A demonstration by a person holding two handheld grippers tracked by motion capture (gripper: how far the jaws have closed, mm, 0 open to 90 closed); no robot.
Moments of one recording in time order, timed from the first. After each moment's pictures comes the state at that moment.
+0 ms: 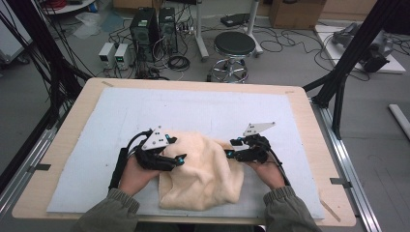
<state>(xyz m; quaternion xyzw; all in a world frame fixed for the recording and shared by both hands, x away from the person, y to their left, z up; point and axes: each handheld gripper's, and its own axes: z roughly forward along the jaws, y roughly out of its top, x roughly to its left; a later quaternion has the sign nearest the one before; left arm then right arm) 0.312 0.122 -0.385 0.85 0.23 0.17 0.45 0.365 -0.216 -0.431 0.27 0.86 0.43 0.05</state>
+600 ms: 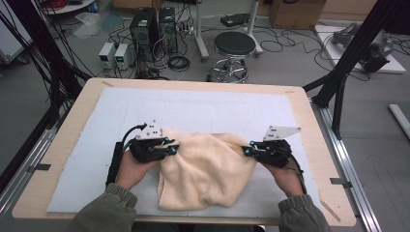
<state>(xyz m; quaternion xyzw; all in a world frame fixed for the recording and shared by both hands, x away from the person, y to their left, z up) 0.323 0.139 -0.367 0.84 0.24 0.14 0.47 0.316 -0.264 -0.377 0.26 0.84 0.47 0.12</state>
